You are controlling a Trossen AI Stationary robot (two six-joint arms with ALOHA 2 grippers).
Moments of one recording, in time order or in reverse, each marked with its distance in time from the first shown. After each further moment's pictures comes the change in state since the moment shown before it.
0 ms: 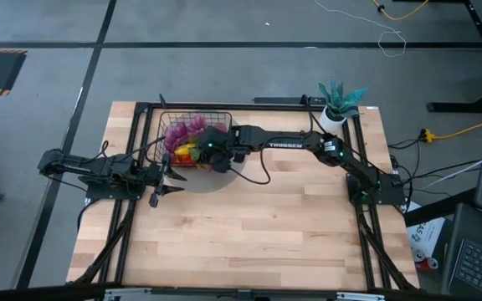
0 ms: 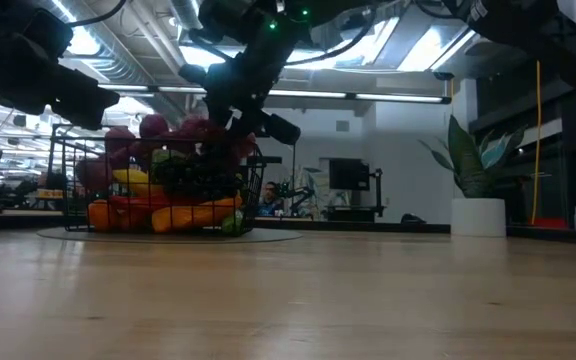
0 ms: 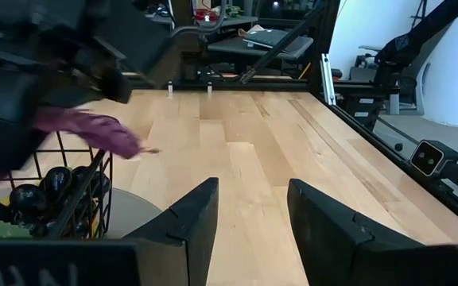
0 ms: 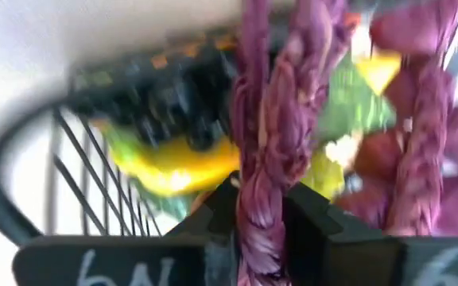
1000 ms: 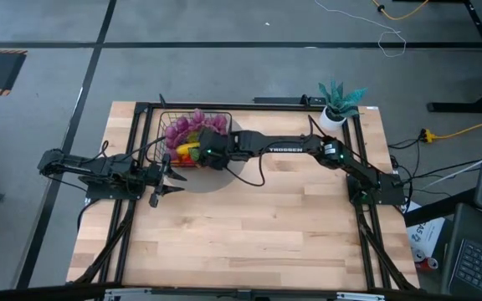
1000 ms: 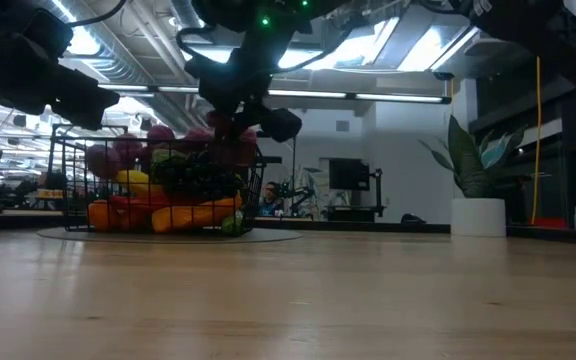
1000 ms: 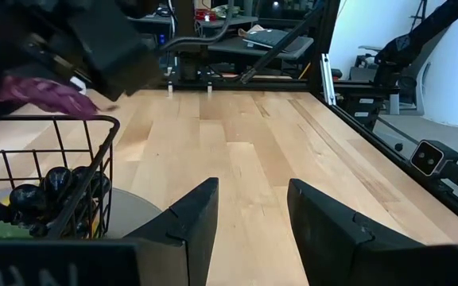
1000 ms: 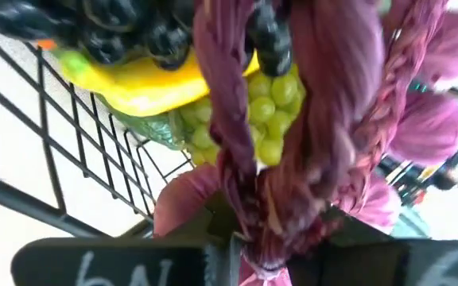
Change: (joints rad) left arm 0.000 0.000 0.000 0.000 0.000 0.000; right arm 0.043 -0.002 0.000 0.026 0.327 0.091
